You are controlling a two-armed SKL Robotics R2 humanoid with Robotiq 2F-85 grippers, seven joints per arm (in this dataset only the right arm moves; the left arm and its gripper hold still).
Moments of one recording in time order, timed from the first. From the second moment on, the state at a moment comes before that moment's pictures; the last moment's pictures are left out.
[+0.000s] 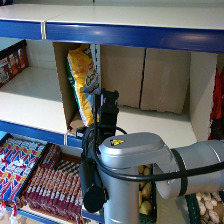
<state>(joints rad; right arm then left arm) -1.44 -0.47 1.21 -2.03 -0.43 1.42 -0.19 0.08 0.22 -0.35 -0.32 0.27 0.20 -0.01</state>
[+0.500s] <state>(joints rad) -1.43 -0.43 1.21 -1.96 -0.41 1.38 -0.16 0.08 0.22 -0.35 -0.32 0.27 0.20 -0.01</state>
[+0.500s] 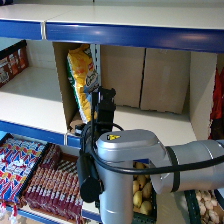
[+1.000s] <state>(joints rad) -1.44 -0.41 1.22 -1.88 -0.39 1.33 -0.14 0.08 0.22 -0.35 -0.32 0.27 0.20 -0.01</state>
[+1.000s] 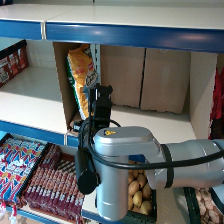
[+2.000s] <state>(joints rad) -1.45 -0.27 1.22 -1.62 -0.32 1.24 -0.11 0.08 0.22 -0.35 -0.32 0.27 0.20 -0.01</state>
